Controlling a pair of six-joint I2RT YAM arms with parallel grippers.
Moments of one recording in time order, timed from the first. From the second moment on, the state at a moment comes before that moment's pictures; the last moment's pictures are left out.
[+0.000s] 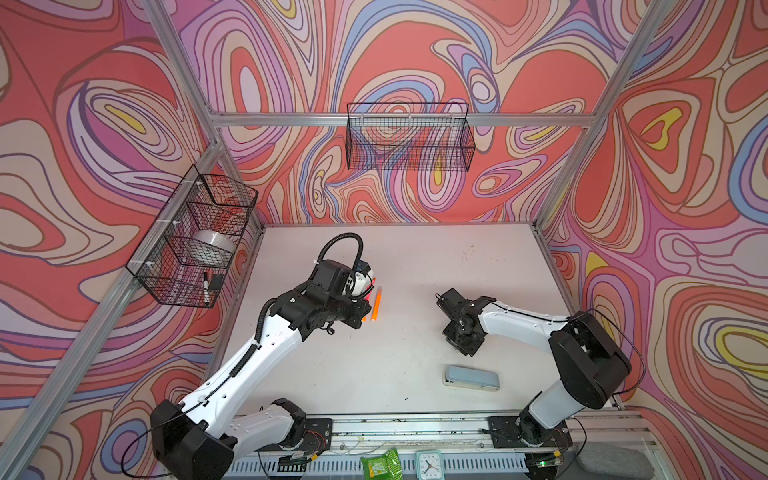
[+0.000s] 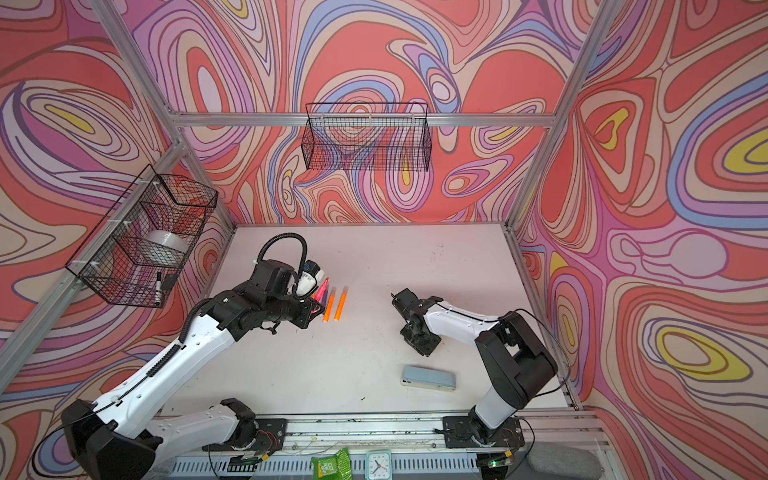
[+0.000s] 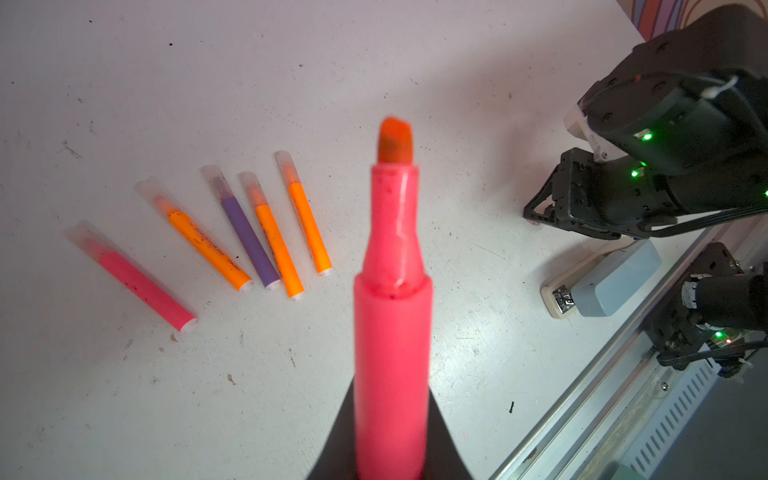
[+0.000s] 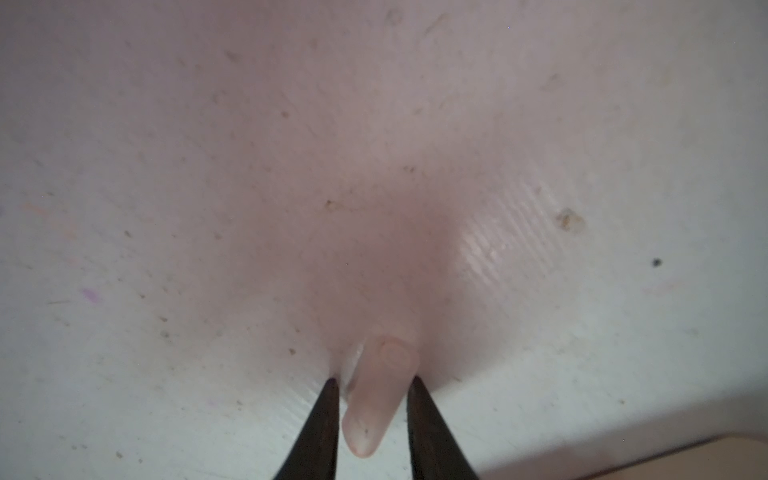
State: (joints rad) left arm -0.53 1.15 1.09 -0.80 0.19 -0.10; right arm 0.60 1.62 0.89 -0.74 0.08 1.37
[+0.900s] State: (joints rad) left arm -0.53 1.15 1.09 -0.80 0.21 -0.11; right arm 0.62 1.71 1.00 -0.86 0.13 1.36
